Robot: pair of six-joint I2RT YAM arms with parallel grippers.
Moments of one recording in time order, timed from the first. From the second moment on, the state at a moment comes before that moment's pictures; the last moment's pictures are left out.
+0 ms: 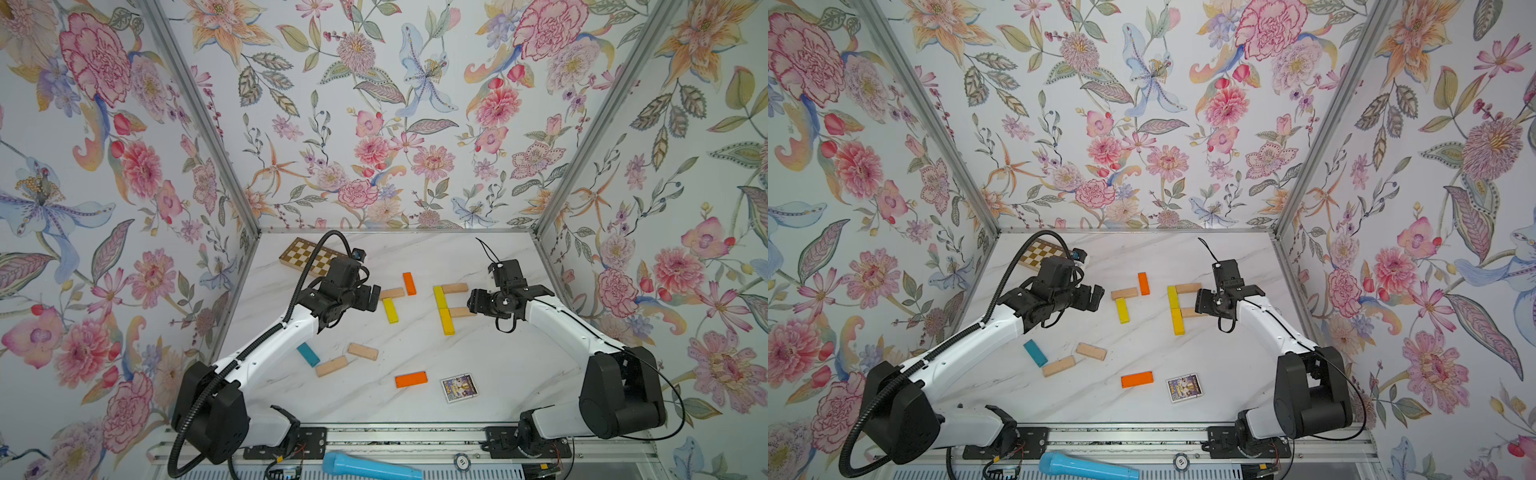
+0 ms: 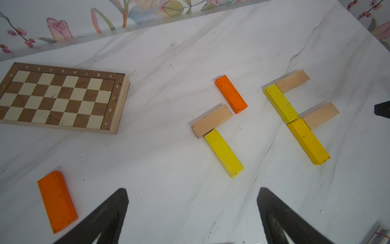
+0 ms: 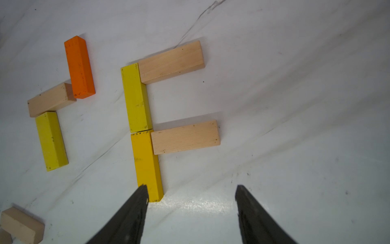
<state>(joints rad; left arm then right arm) -0.55 1.36 1.06 -0.41 -0.08 -0.12 0.22 1.45 0.97 -0.57 -0.08 0.30</state>
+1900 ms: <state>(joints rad) -0.86 2.14 1.53 -0.35 0.00 -0.54 -0.02 1.64 0.88 -0.19 -0.37 0.58</state>
